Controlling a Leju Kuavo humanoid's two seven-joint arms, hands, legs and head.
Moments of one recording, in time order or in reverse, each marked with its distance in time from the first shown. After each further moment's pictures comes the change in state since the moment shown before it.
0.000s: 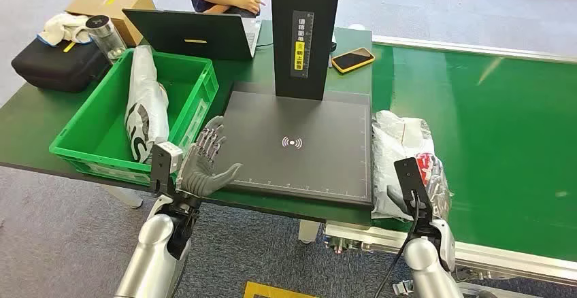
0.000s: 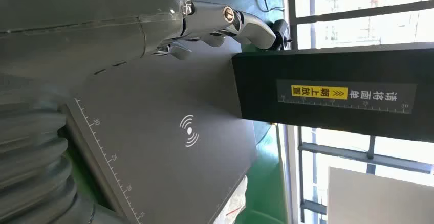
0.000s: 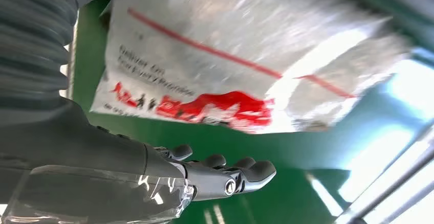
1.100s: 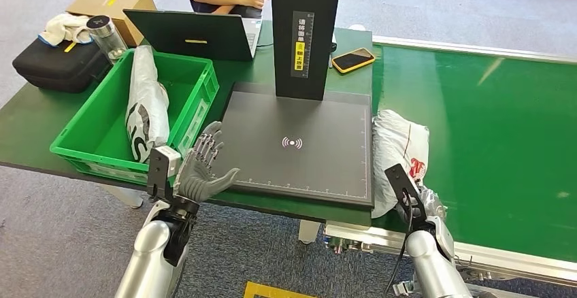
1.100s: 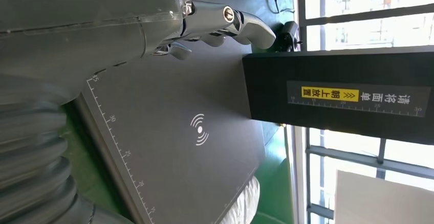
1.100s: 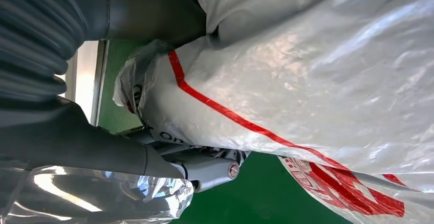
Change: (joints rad) left arm 0.049 0.000 0.001 -0.064 0.007 0.004 0.051; right arm -0.113 -0.025 -0.031 0.265 0.047 0.219 0.146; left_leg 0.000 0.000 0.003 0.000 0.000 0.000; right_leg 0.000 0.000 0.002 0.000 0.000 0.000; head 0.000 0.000
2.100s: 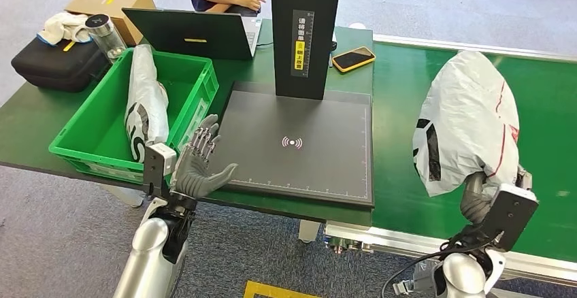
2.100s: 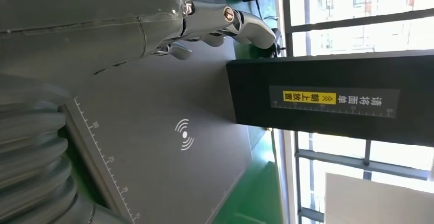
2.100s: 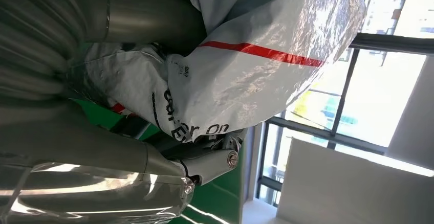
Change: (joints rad) left arm -0.010 -0.008 0.001 -0.032 -0.019 0.007 -0.023; right arm 0.270 0.093 -0.111 -0.705 -0.450 -0.406 -0.645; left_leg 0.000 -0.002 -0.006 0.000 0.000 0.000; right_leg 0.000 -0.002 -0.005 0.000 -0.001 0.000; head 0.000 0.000
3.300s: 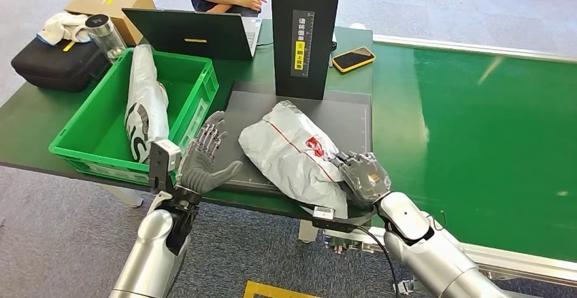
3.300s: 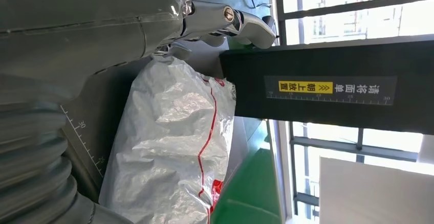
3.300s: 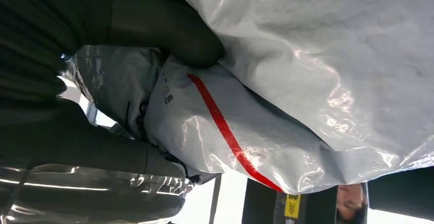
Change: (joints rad) left arm -0.067 0.042 -0.038 0.116 0.046 -0.017 -0.066; right arm -0.460 -0.338 0.943 0.558 0.780 0.139 0.155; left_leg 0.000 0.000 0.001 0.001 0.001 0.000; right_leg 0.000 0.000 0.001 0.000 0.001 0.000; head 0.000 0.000
